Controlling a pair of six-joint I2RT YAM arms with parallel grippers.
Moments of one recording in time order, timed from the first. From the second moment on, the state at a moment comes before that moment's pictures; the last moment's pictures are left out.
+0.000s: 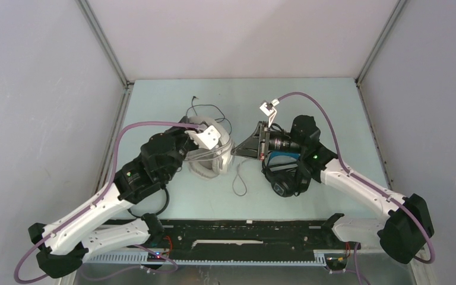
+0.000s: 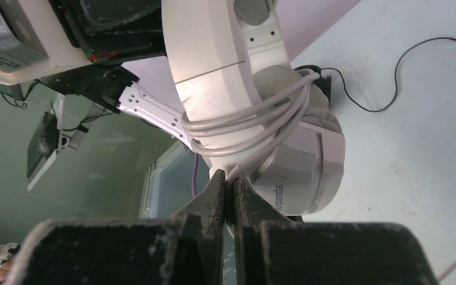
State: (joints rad) left arm -0.92 0.85 1.01 -0.31 -0.57 0.82; right arm 0.67 1.18 0.85 0.33 -0.80 0.79
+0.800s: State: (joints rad) left arm -0.92 0.82 1.01 -0.35 -0.66 0.70; right arm 0.73 1.24 0.85 0.57 -0.80 0.97
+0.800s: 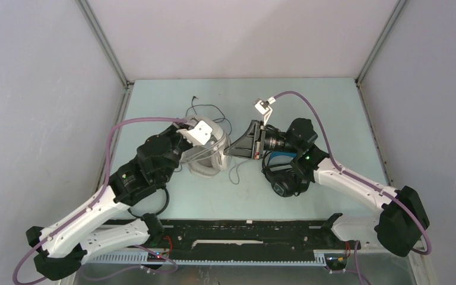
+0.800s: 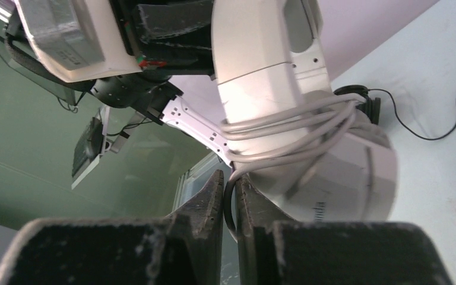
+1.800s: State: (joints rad) left arm -0.90 0.98 1.17 -0.58 -0.89 0.15; right arm 0.79 1.31 0.91 0.57 -0.70 0.86
